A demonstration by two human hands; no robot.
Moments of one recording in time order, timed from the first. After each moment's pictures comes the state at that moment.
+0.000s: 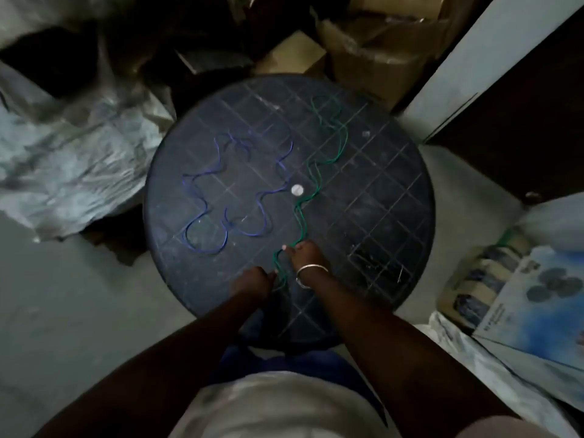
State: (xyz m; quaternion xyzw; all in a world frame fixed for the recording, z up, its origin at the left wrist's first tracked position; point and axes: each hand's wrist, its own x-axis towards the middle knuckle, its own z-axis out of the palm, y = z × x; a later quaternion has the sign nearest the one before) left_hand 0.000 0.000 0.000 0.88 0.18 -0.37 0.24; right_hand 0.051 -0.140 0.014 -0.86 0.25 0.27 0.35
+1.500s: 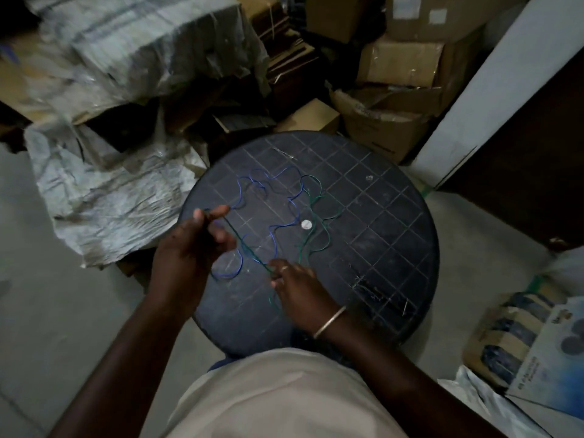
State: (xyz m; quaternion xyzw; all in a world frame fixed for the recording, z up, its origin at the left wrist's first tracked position) left_hand -0.005 0.048 0.304 0.56 0.12 0.02 0.82; right_hand -0.006 -0.143 0.180 -0.91 -0.23 0.08 0.34
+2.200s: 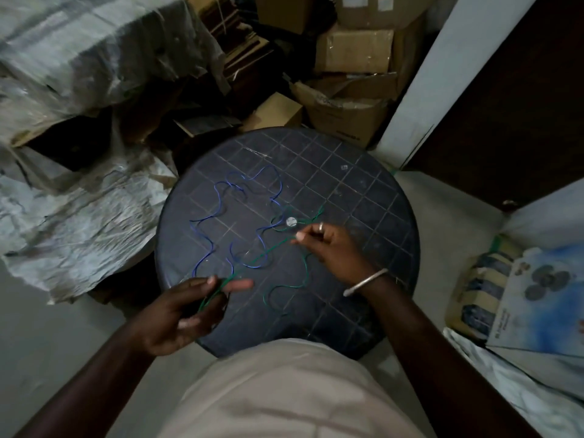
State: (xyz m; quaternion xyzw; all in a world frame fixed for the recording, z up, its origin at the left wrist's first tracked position) left_hand -0.013 0.123 0.244 0.27 -0.01 -0.49 0.83; right_hand 0.044 -0.169 0.240 -0.73 0.03 0.15 0.67
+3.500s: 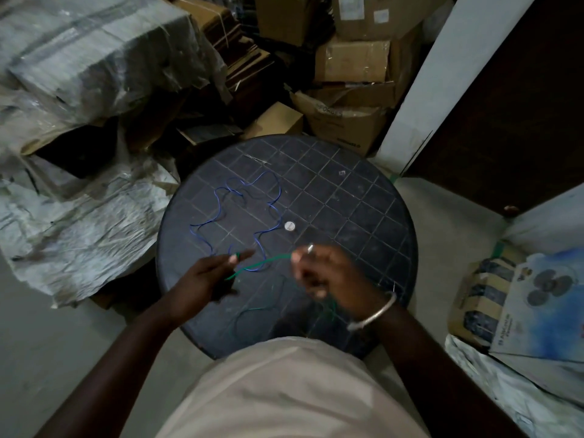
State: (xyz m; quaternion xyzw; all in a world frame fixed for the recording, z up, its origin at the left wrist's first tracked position) left_hand 0.016 0.089 0.240 0.72 0.01 -0.29 0.63; right_hand -0.011 -0.165 0.308 -0.67 0.00 0.22 0.71
